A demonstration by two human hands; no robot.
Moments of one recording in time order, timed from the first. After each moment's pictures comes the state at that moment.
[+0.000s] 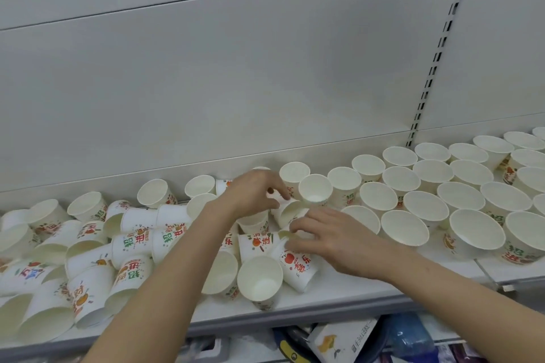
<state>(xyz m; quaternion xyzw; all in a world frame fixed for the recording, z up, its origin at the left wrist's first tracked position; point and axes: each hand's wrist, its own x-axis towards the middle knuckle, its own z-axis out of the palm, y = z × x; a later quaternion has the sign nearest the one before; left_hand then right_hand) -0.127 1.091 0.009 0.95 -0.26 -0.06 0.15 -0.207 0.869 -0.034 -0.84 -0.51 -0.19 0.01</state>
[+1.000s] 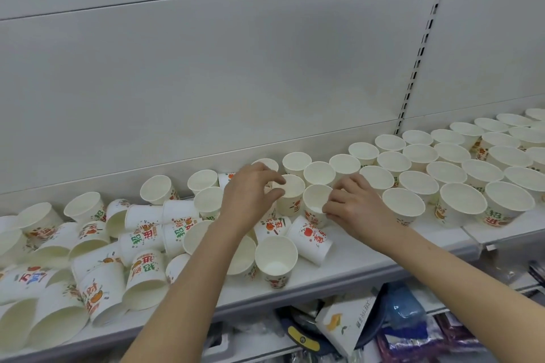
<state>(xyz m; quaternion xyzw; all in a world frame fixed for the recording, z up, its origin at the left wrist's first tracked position) -0.181 1.110 0.005 0.95 -0.20 0.12 0.22 -0.211 0.867 -0.050 -0.90 -0.31 -0.30 0.00</state>
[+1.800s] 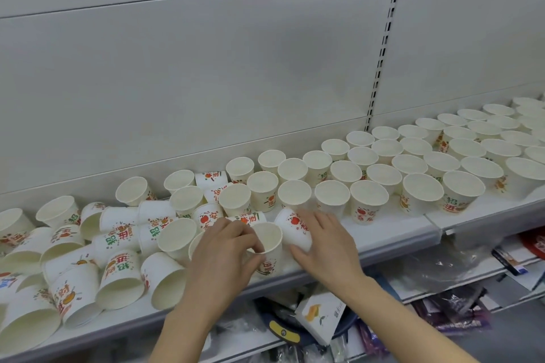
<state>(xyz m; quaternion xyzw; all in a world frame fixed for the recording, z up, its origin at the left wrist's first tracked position) -0.287 1.122 -0.029 0.94 -0.25 0.15 0.17 -0.294 0.909 -0.075 -0.96 -0.05 -0.20 0.19</state>
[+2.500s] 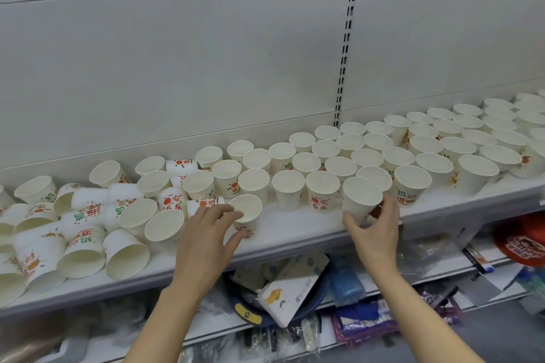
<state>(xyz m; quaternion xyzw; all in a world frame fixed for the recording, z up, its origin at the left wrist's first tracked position) -0.303 1.061 -0.062 0.95 -0.18 0.23 0.13 -0.329 0.764 -0.082 -0.80 0.18 -0.29 0.50</state>
